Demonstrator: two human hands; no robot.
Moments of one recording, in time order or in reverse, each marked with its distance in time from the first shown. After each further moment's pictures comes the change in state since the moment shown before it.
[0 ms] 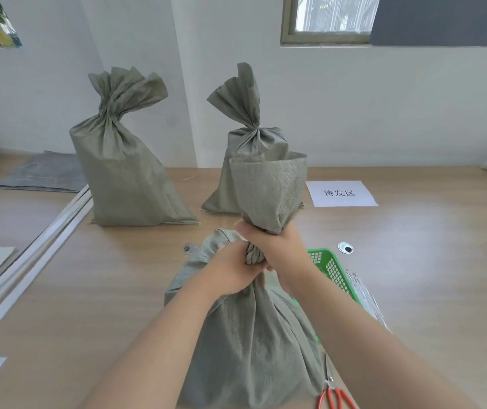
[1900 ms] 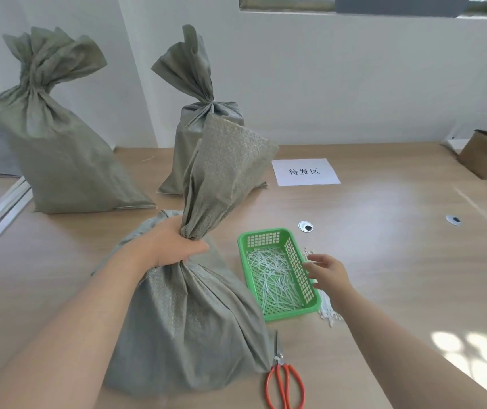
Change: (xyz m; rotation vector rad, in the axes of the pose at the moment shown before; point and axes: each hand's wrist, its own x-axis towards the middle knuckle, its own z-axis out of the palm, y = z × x) left_hand 0.039 0.001 0.009 0.058 -0.060 -0.165; right_hand -0.018 0.154 -0.264 -0.280 0.429 0.470
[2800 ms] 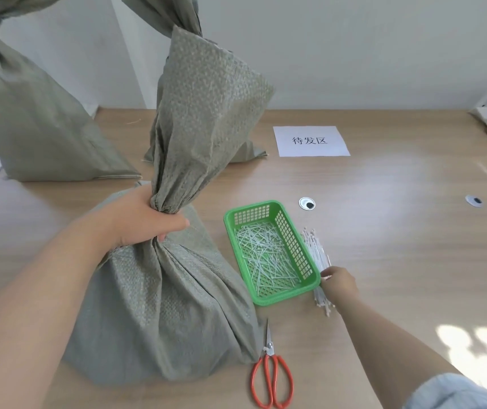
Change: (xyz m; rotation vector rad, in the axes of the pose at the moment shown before) left_hand 0.023 0.011 0.002 0.011 0.005 -0.049; right_hand 0.078 0.103 -0.034 -0.664 0.130 0.169
